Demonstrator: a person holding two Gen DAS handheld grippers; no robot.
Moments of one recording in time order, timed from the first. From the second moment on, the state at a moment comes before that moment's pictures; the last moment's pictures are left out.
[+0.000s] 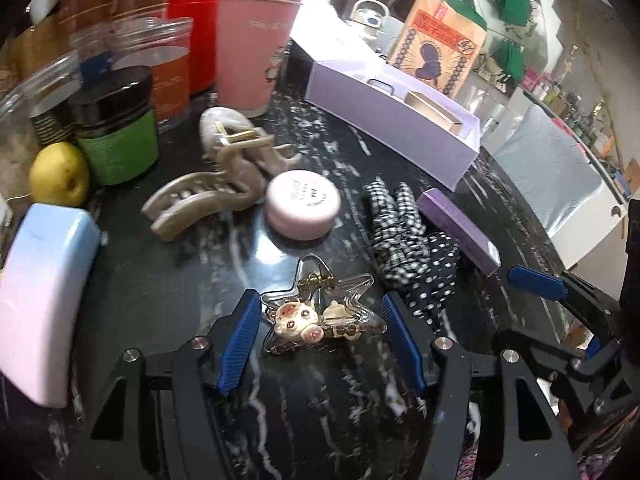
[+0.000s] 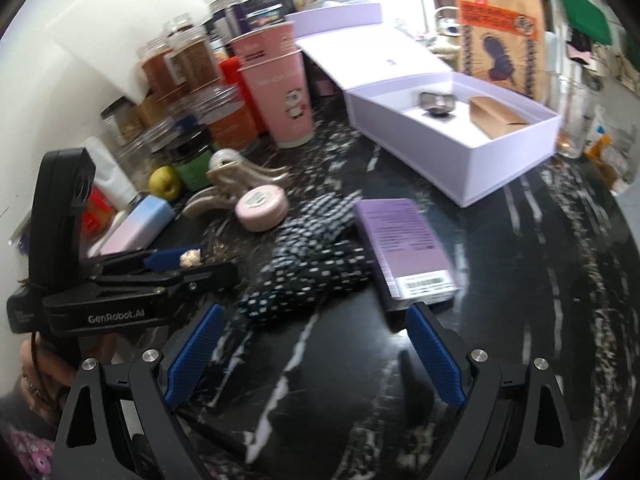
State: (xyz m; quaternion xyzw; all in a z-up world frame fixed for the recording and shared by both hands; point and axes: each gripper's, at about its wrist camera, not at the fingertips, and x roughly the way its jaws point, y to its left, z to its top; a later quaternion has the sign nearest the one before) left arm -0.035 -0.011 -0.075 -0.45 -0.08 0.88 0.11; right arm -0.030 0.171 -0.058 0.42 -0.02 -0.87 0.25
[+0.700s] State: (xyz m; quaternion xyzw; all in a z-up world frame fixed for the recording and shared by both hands) left arm -0.024 -0.042 -0.078 -0.44 -0.11 0.89 0.05; right arm -0.068 0.133 -0.083 0.42 -0.01 -0.87 0.23
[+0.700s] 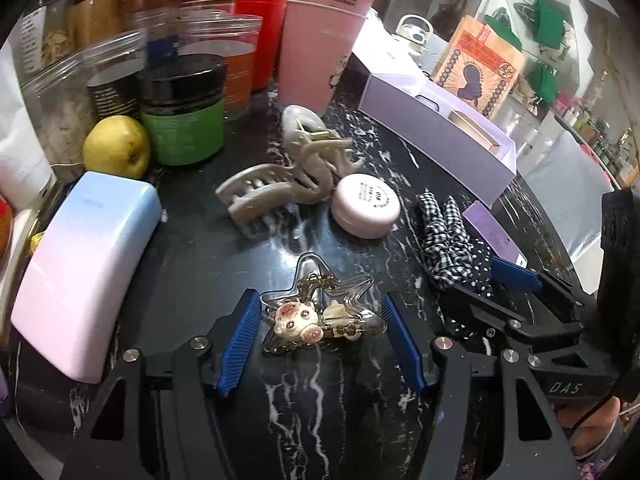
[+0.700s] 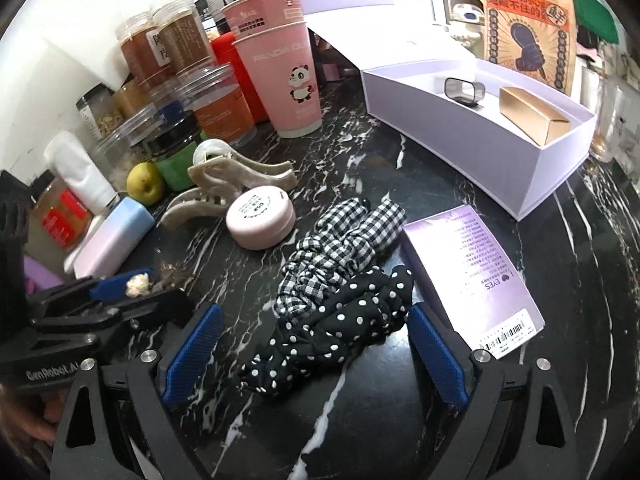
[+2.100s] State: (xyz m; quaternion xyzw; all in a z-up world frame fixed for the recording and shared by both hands) left arm -0.025 -0.003 -0.077 -0.44 -0.09 0.89 0.08; right arm -0.040 0.170 -0.079 0.42 0.02 -0.88 0.22
